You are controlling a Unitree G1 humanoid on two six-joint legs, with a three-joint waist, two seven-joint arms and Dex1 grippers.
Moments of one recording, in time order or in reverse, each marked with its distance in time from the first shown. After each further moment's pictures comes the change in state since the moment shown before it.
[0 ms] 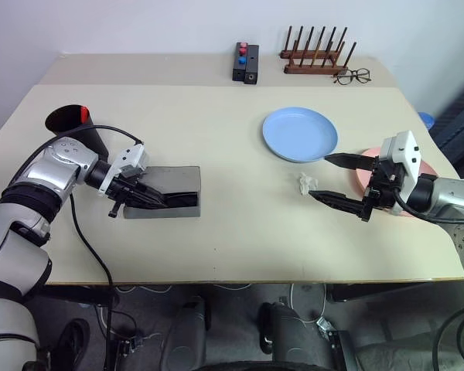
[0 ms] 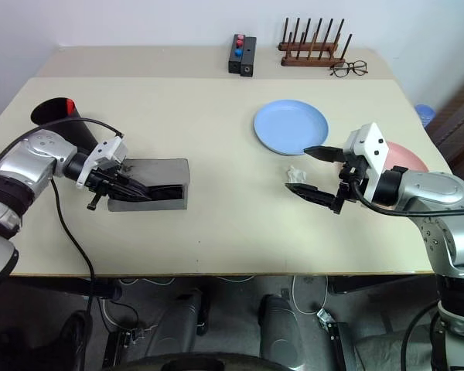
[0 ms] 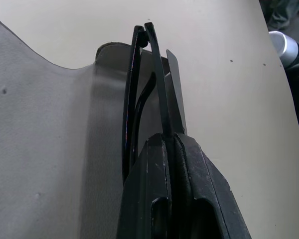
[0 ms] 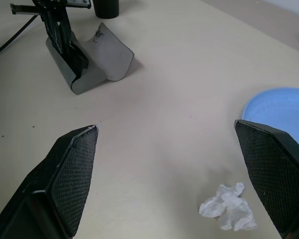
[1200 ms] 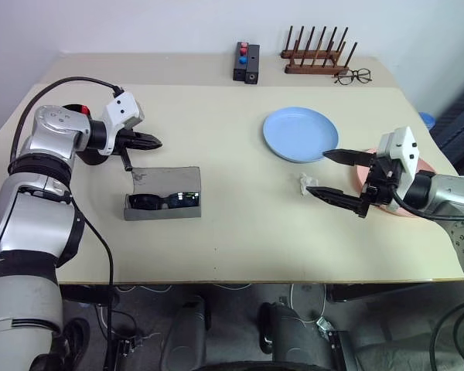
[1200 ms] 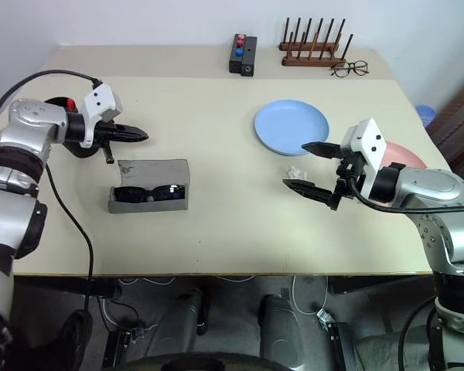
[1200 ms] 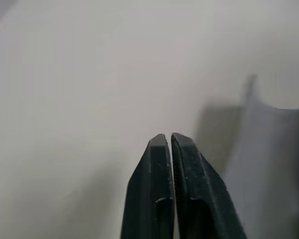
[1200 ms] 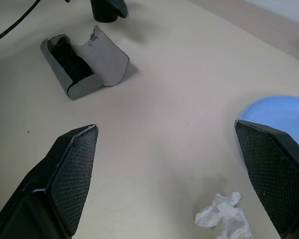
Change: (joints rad) left arm -0.202 -0.208 0.444 0.413 0.505 -0.085 0.407; right arm -0.029 0.009 0.014 -0.001 -0.004 0.005 -0.023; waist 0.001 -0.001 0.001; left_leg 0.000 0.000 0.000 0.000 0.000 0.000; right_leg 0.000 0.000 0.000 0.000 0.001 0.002
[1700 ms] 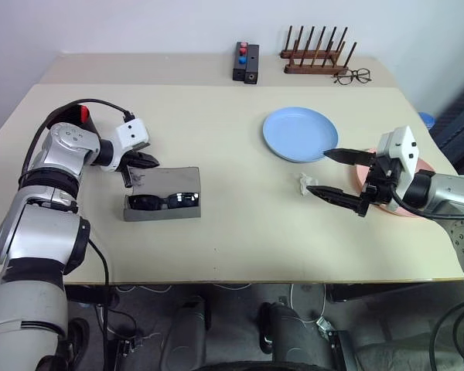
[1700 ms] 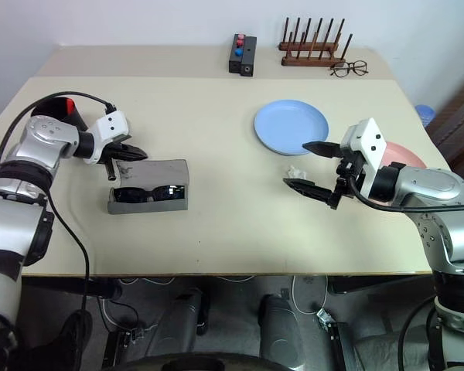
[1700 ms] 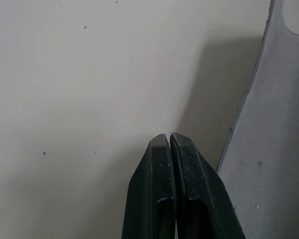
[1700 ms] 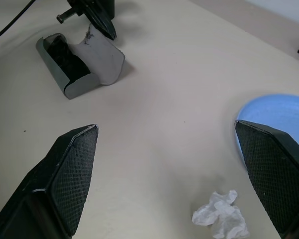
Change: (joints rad) left arm 0.068 -0.021 0.086 0.001 0.216 -0.037 -0.019; right arm -0.002 0.001 0.001 0.003 -0.007 0.000 -0.008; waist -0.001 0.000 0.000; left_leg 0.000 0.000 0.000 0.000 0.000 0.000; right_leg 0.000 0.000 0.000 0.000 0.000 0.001
